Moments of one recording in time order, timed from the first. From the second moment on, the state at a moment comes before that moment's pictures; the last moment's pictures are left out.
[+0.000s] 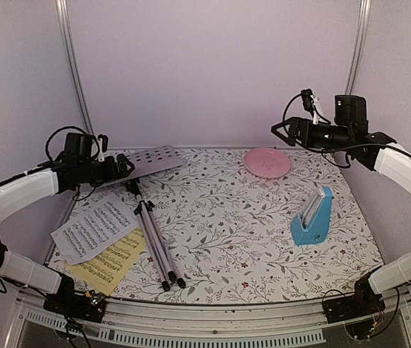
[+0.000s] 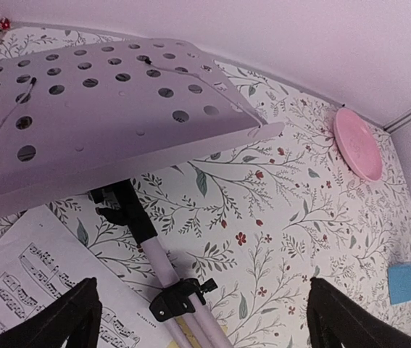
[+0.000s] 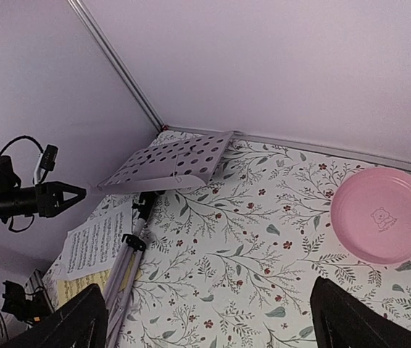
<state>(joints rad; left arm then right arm) -0.23 1.31 0.91 -0.22 0.14 -0.42 0.37 1.33 1.23 -0.22 -0.41 0.30</state>
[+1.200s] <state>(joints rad) -0.11 1.86 1.45 -0.49 0.41 0.16 0.86 1.96 1.55 -0.16 -0.53 0.43</state>
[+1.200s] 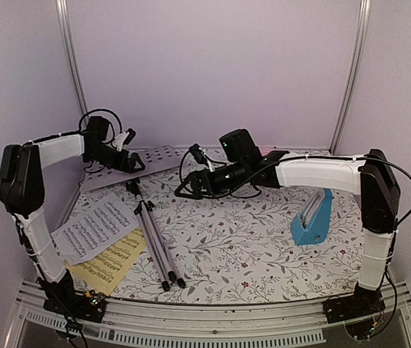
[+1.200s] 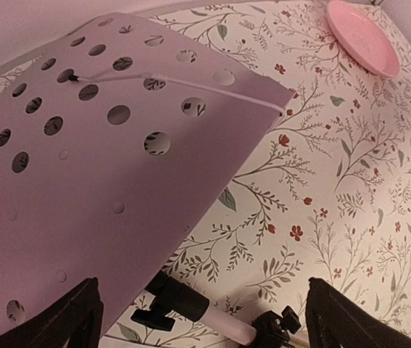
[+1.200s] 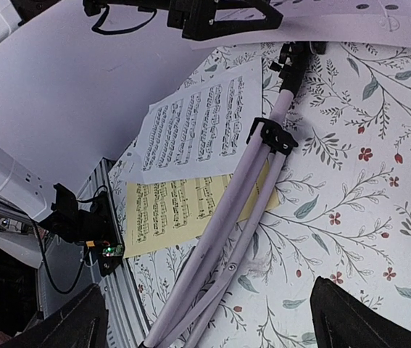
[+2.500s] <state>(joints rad) -0.09 2.08 1.65 -0.76 0.49 0.49 0.82 1.95 1.47 -0.06 -0.65 0.44</state>
